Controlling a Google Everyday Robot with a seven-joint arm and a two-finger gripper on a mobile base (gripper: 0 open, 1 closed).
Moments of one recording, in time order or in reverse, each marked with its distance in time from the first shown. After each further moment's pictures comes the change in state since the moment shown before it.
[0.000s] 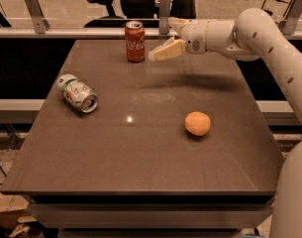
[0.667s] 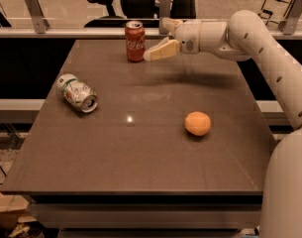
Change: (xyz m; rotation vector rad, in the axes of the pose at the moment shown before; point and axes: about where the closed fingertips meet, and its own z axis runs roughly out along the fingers) arm 0.002 -0.003 0.019 -0.027 -0.026 0.007
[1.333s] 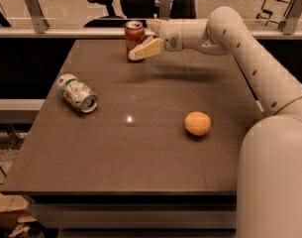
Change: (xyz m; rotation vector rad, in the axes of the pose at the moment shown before) arm 0.000 0.004 0.049 -0.072 0.014 0.015
